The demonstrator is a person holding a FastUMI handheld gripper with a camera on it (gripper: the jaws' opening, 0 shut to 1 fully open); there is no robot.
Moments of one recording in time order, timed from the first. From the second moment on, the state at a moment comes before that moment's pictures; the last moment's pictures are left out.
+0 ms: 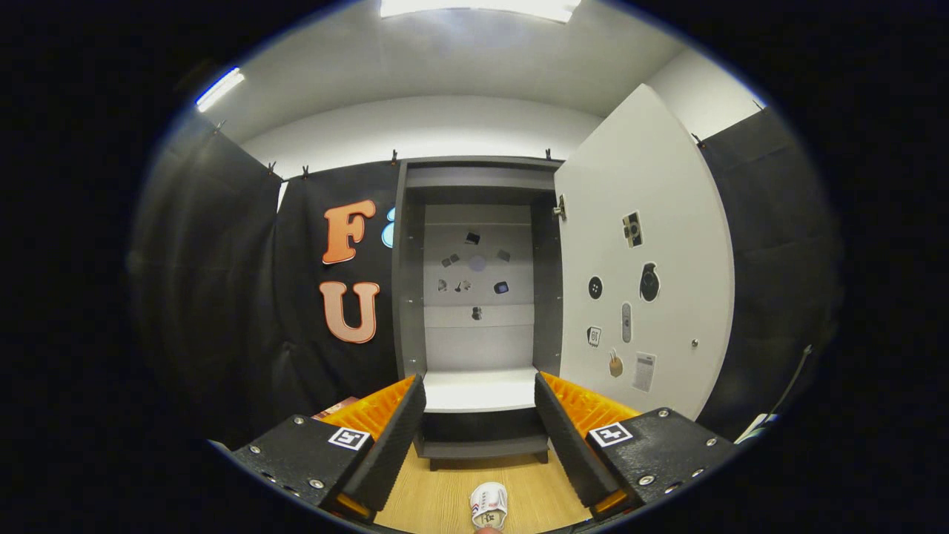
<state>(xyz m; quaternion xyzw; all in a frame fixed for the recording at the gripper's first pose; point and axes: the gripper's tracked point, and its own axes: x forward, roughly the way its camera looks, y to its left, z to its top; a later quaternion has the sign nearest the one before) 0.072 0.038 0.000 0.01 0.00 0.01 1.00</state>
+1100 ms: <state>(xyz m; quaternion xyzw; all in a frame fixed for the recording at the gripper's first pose) 0.113 0.066 -0.363 0.05 0.32 0.03 0.94</state>
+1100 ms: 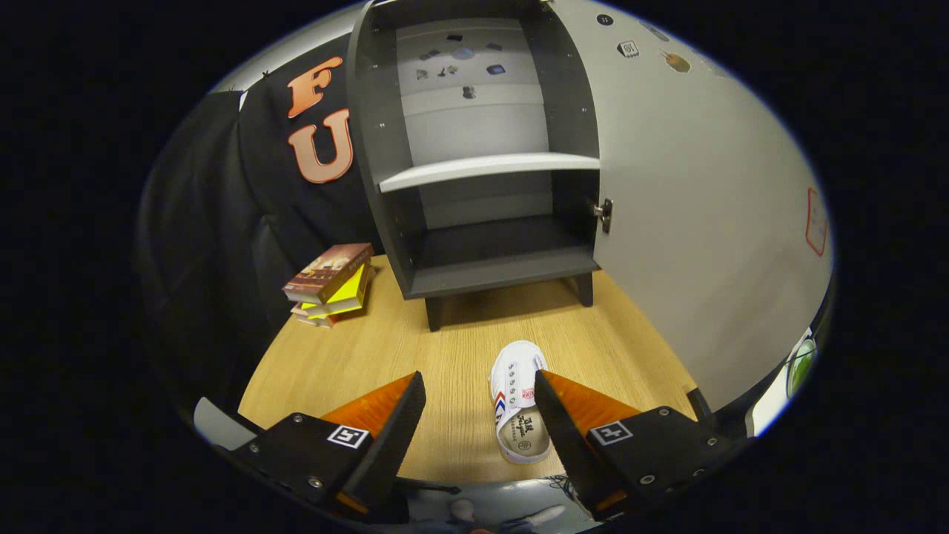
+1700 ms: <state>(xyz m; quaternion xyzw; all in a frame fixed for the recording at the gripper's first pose) 0.112 0.066 -0.496 0.04 0.45 0.02 0.89</state>
